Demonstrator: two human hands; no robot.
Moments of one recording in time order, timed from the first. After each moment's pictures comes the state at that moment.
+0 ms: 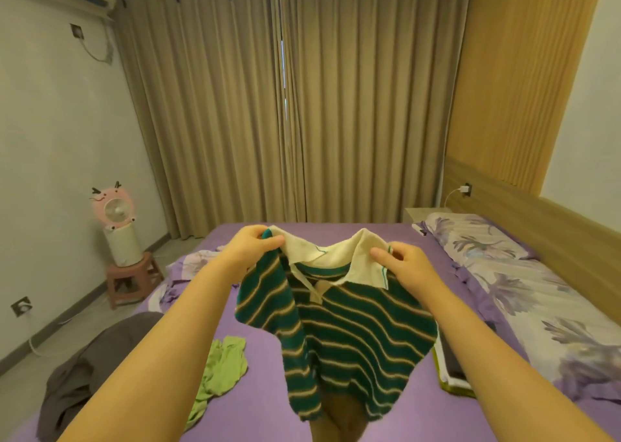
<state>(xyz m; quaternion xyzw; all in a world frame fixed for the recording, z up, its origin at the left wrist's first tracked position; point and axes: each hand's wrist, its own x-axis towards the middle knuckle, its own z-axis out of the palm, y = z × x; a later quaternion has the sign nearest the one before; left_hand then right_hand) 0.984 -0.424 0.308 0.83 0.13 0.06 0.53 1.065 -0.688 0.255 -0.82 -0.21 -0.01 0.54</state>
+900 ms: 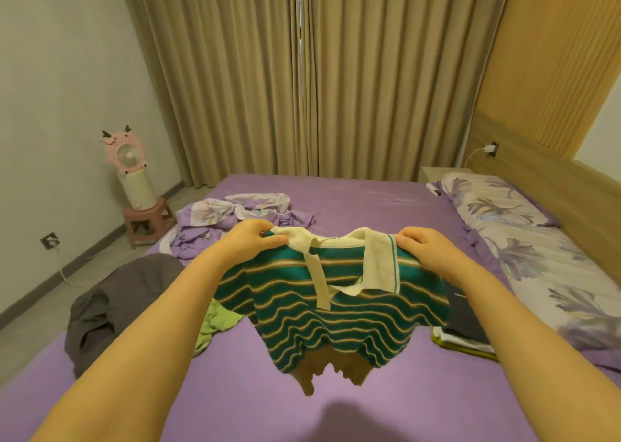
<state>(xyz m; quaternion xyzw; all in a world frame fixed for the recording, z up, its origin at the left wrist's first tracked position) 0.991 -0.422 0.234 0.94 0.10 0.01 0.32 1.098 -0.735 0.218 -0.89 -0.24 0.08 0.37</state>
